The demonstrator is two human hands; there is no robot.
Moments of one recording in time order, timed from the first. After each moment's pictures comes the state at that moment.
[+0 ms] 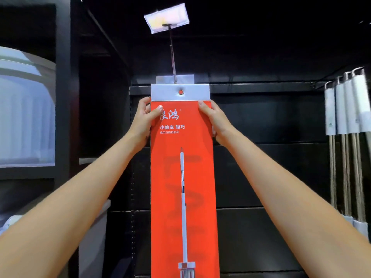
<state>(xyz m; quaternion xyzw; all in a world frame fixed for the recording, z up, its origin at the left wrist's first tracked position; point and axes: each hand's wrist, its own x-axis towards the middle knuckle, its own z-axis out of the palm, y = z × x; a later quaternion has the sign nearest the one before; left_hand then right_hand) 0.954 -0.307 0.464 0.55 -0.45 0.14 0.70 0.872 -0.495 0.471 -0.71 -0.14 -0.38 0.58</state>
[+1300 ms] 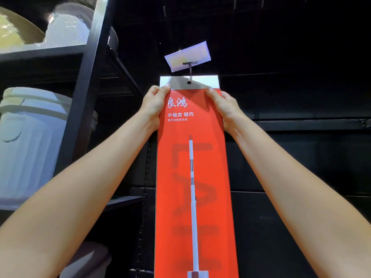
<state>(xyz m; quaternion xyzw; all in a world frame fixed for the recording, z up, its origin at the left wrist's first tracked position) 0.959 -0.309 0.600 0.47 -0.38 0.22 0.76 0.913 -0.479 0.605 -0.63 -0.21 -0.44 0.60</state>
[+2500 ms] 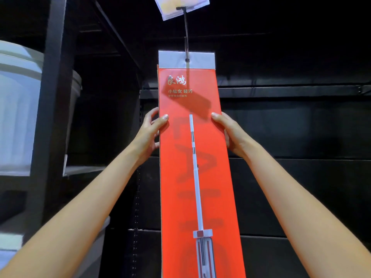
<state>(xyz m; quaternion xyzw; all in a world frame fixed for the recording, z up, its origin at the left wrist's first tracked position) 1.045 -0.320 0.464 0.54 -0.44 0.12 0.71 0.963 -0.544 0.479 -0.73 -0.20 -0.30 0.59</state>
